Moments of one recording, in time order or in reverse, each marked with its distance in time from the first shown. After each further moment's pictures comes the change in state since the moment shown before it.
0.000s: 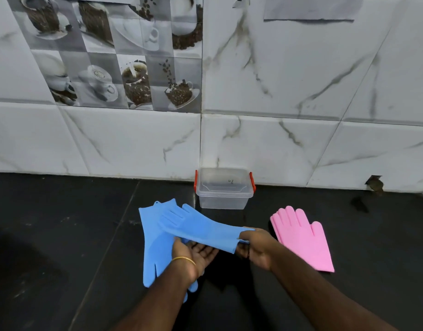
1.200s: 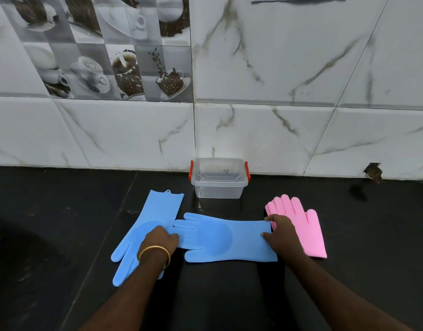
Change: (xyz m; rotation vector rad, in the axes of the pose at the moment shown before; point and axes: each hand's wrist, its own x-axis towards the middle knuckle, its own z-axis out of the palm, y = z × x) left_hand -0.031 0.041 -0.023 1.800 0.610 0.527; right_hand 0.031 0.010 -0.111 -1.142 0.411 -0.571
